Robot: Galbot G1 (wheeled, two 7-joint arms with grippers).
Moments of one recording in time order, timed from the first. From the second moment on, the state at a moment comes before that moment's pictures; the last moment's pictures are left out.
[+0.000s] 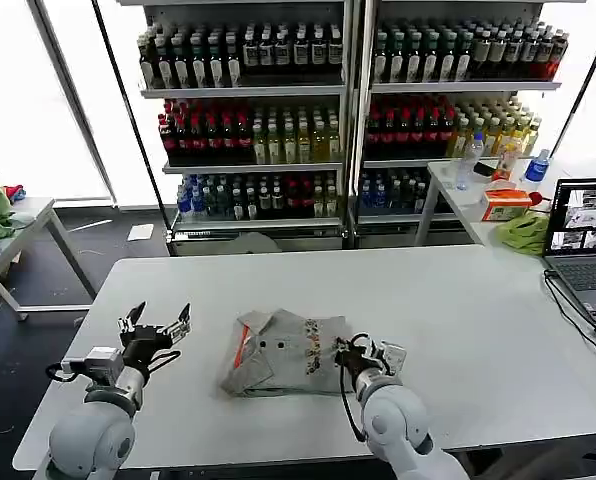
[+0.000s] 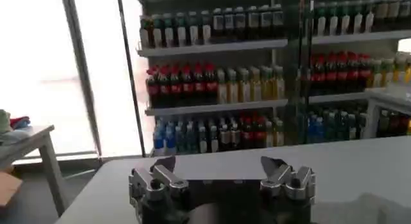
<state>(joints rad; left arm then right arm) 1.28 -1.08 -0.51 -2.06 -0.47 0.45 -0.23 -1.04 1.34 0.14 1.87 0.86 -0.58 0.58</state>
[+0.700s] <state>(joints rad) 1.28 -1.11 -0.50 -2.06 -0.47 0.46 -0.24 -0.94 1.14 0.19 1.77 0.83 -0.58 0.49</state>
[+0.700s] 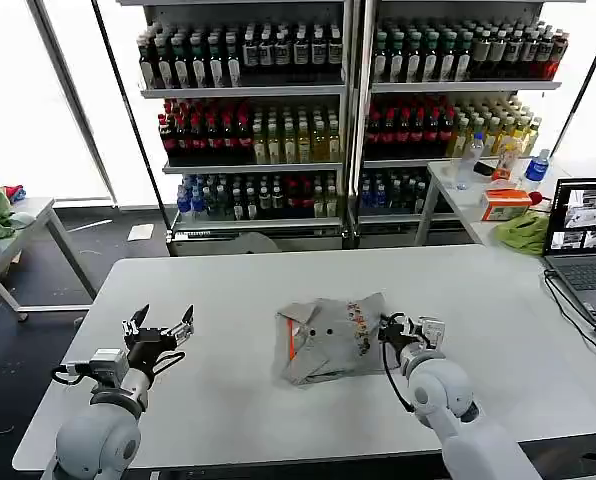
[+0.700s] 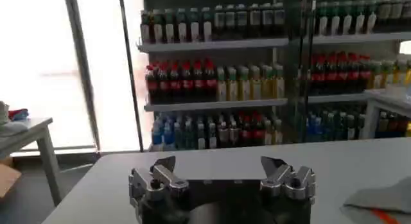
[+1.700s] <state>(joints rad) 1.33 -1.15 -0.53 -2.09 -0.47 0.46 -0.24 -0.78 1.17 0.03 1.80 0.50 -0.58 0.41</state>
